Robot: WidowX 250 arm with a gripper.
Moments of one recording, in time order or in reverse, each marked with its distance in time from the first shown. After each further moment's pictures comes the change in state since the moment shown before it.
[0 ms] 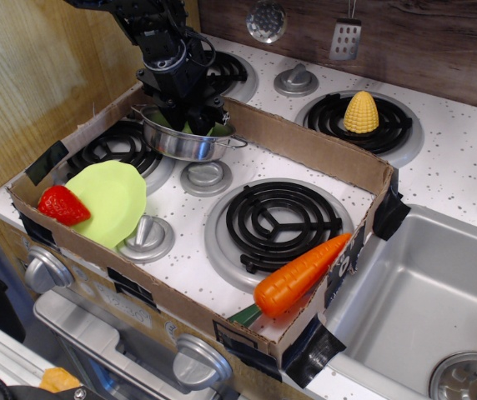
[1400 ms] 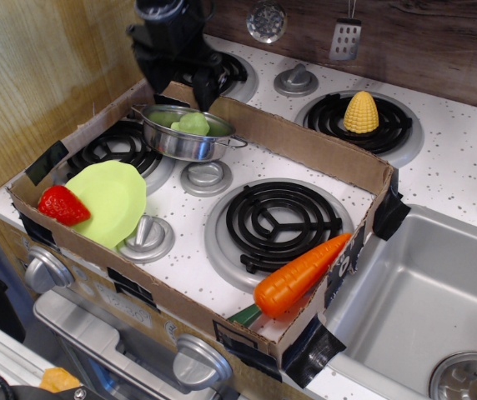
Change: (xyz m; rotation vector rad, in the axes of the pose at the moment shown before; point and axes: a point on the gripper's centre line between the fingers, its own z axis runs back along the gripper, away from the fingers) arm 0.009 0.002 0.038 0.024 0.038 0.015
